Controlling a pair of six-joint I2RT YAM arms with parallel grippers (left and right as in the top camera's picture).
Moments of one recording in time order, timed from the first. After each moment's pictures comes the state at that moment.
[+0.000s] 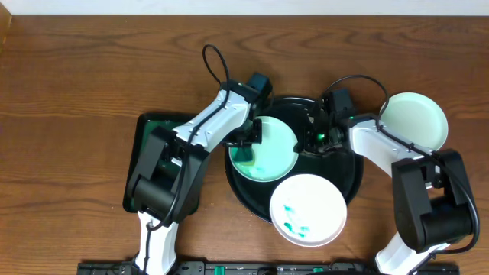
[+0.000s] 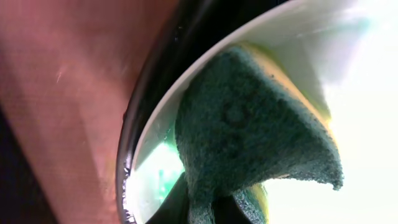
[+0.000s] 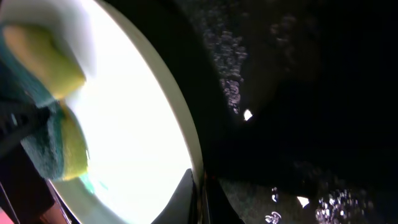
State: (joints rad) left arm -0.52 2.09 1.50 -1.00 0.02 -0.50; right arm 0.26 1.84 0.99 -0.46 -0.49 0.39
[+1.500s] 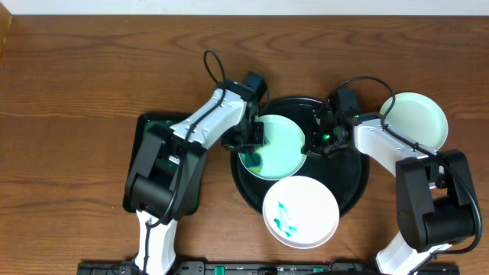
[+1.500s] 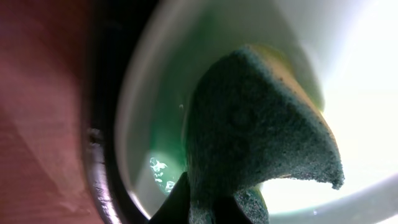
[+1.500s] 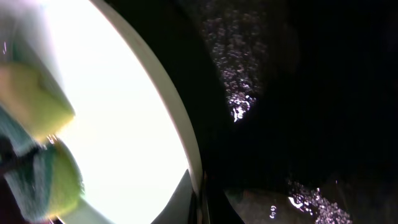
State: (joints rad) left arm -0.48 2.09 1.49 -1.02 0.21 -0.43; right arm 0.23 1.84 0.99 -0.51 -0.44 0.39
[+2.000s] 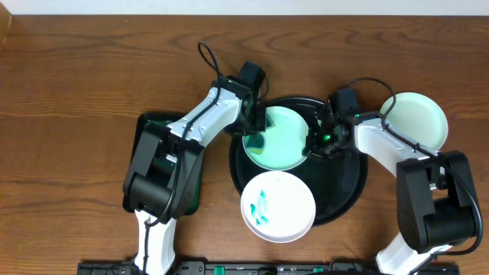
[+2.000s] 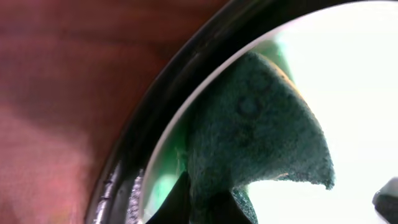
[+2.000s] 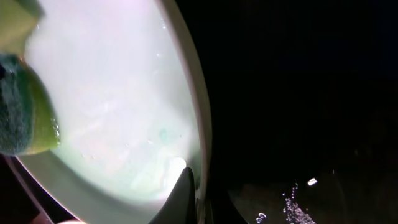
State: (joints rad) left arm -0.47 2.09 1.49 -0.77 0.19 -0.42; right arm 0.23 1.83 1.00 -0.56 -0.42 0.42
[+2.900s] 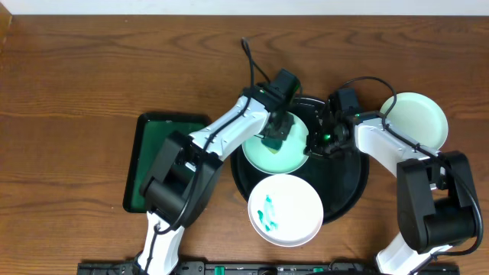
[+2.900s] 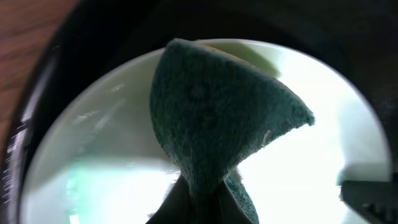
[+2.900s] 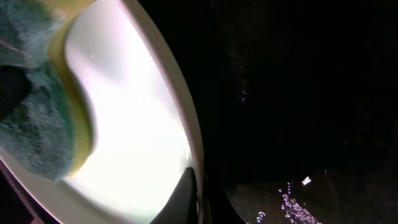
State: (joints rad) left arm -0.62 2.11 1.55 -0.75 0.06 -0.27; right arm 0.23 1.83 1.00 -0.56 -0.40 0.42
